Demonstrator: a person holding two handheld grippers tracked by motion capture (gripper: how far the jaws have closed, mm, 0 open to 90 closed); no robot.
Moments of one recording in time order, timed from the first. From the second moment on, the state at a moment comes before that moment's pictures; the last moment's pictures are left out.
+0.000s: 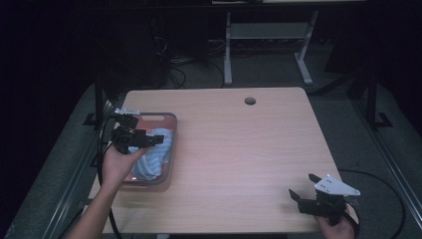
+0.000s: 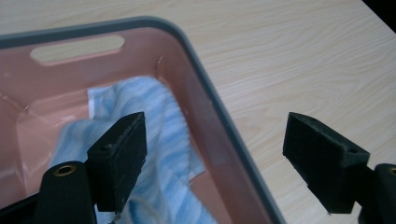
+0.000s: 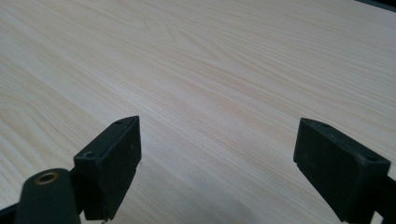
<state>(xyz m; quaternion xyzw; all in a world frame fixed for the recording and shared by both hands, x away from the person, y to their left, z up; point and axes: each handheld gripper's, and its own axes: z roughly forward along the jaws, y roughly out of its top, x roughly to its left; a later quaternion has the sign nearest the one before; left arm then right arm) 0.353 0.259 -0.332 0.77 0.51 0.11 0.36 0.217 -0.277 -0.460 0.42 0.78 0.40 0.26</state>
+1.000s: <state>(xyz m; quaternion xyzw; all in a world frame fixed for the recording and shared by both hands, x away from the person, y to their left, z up) 0.358 0.282 -0.375 0.77 0.58 0.09 0.26 0.216 -0.277 -0.459 0.41 0.78 0.40 0.26</state>
